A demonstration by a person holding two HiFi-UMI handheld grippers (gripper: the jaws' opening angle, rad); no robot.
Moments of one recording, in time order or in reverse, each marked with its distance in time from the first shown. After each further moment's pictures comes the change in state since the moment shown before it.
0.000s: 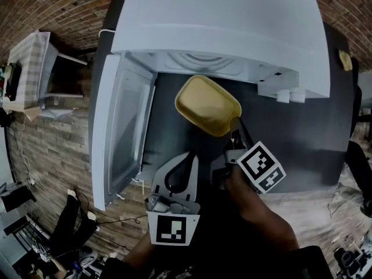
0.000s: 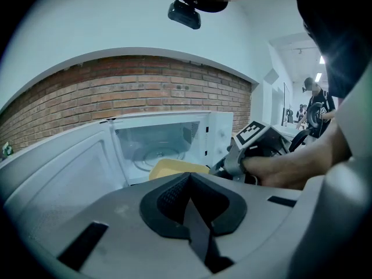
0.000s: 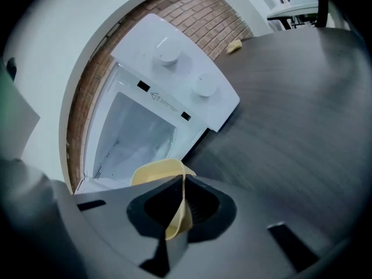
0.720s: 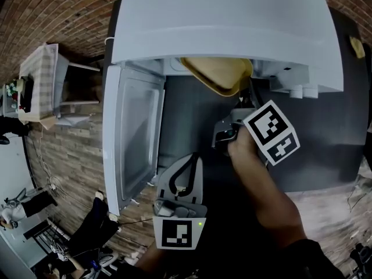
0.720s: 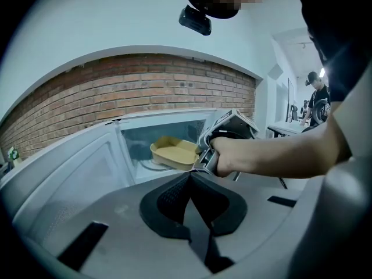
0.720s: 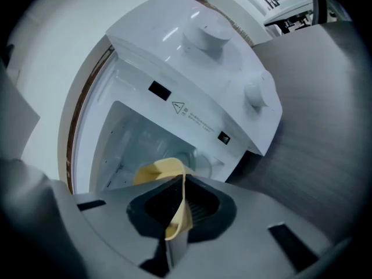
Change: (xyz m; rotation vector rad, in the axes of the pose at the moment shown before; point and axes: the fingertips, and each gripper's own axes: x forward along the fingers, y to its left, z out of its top) left arm 0.001 0.013 0.000 0.011 0.044 0.033; right arm 0.057 0.056 0.063 0.043 -0.177 0.062
